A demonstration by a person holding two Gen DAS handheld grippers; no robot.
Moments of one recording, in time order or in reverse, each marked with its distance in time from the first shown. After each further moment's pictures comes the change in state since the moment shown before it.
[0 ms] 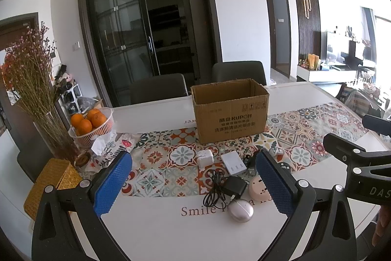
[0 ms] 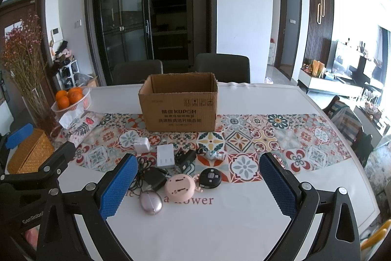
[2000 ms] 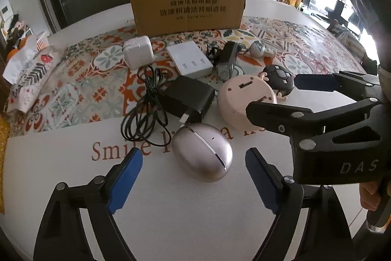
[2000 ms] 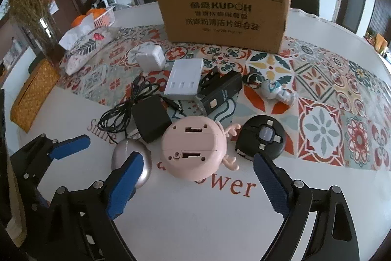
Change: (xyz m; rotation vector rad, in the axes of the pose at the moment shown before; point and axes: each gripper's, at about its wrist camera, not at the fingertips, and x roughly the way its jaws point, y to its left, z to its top) left arm 0.162 -0.066 -0.120 0.020 0.483 -0.231; right arm 0.197 0.008 -0.079 -0.149 0.416 0.319
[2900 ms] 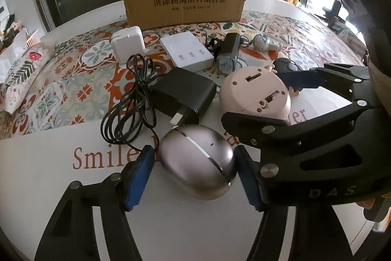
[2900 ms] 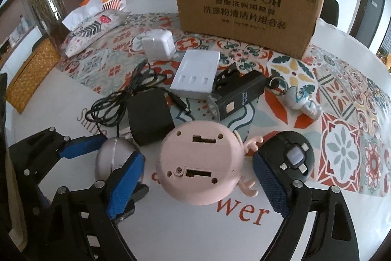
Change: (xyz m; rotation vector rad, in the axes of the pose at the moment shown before) left arm 0.033 0.000 -0.002 0.015 -0.008 -0.014; right arm 0.040 0.010 0.003 -0.107 0.014 0.009
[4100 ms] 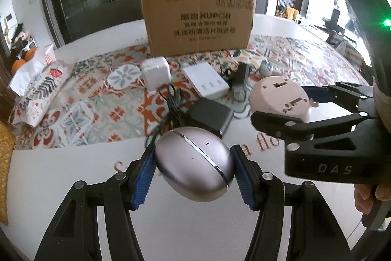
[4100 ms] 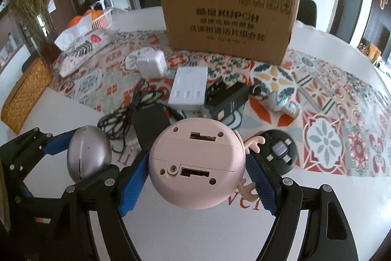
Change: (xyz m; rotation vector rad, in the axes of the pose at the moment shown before) left arm -0.049 0.026 0.007 0.007 -0.116 0.033; right arm -0.034 0.008 0.002 0.093 -0.081 -0.087
